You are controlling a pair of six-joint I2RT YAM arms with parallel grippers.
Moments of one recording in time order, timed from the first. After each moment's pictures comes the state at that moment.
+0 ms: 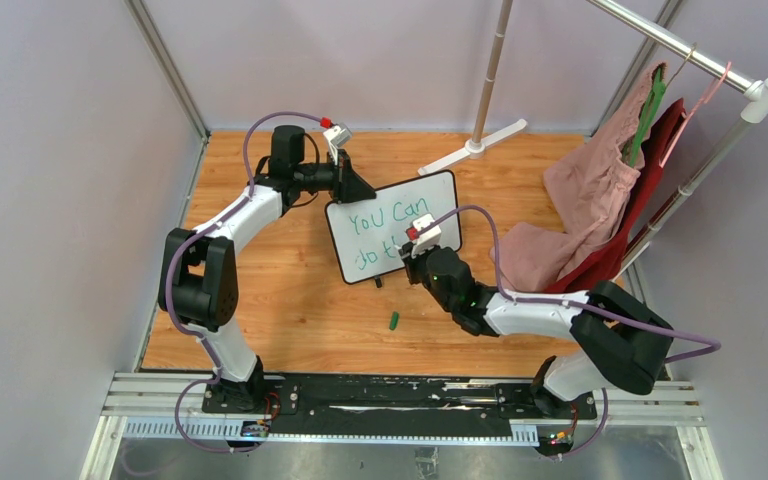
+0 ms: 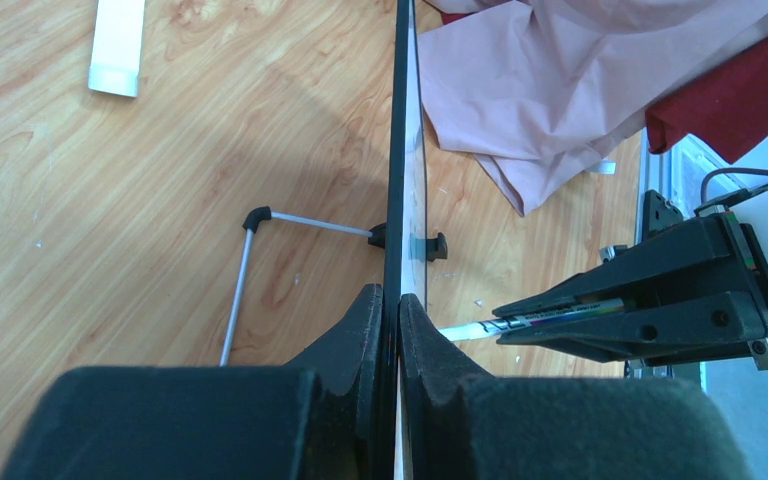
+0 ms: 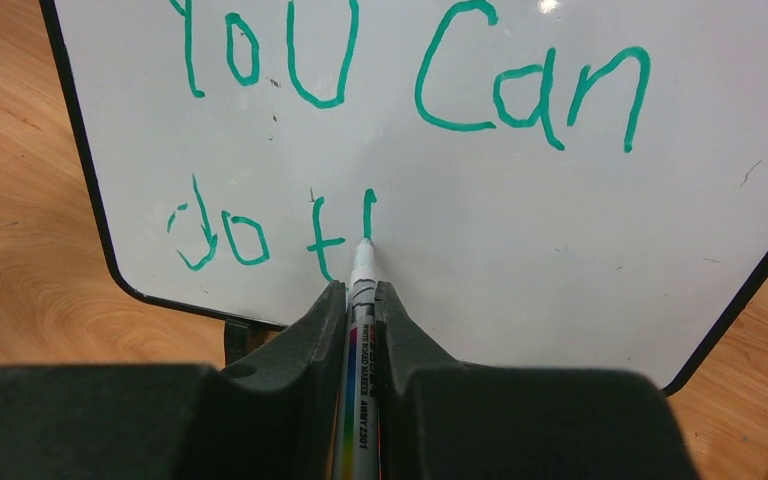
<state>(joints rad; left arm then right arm) -0.24 1.74 1.26 0.01 1.02 -0.04 0.94 1.43 0.57 0.64 0.39 0.06</state>
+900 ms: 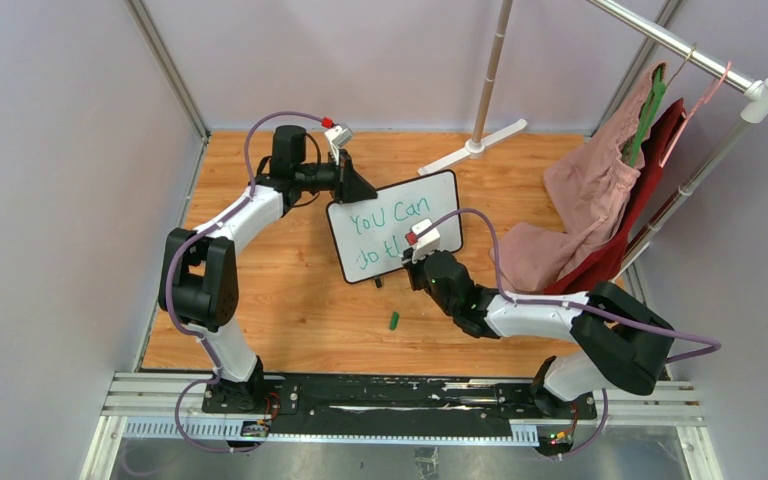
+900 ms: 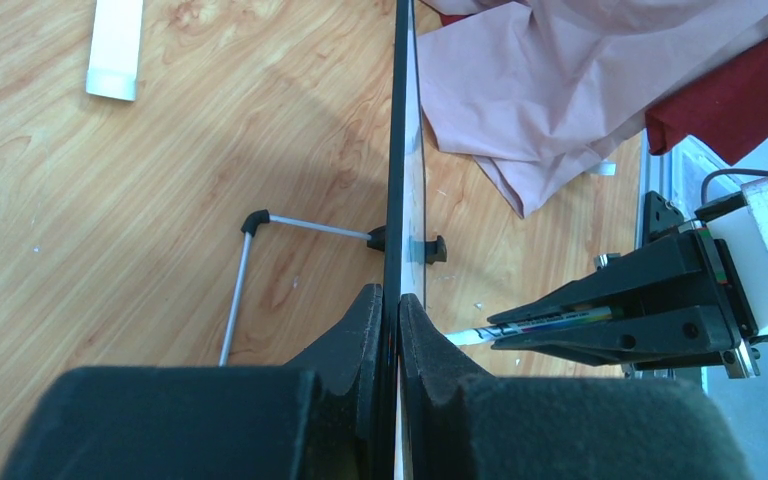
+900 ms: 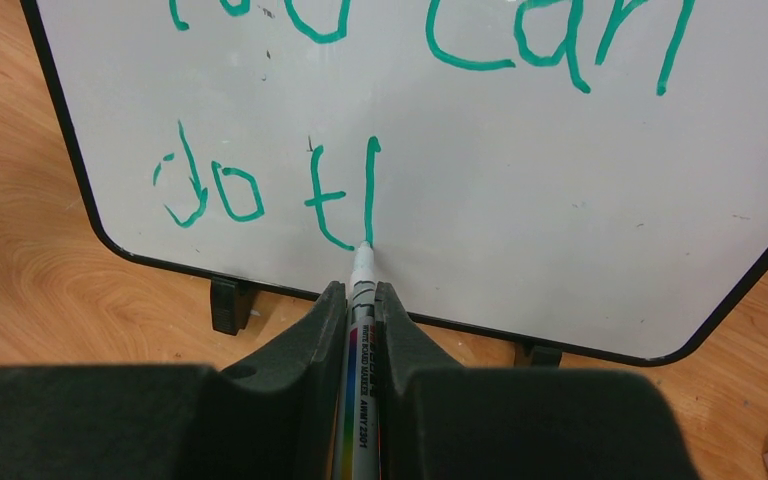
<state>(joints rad) -0.25 1.74 1.26 0.01 1.01 -0.05 0.95 1.42 0.55 0.57 0.40 0.08</state>
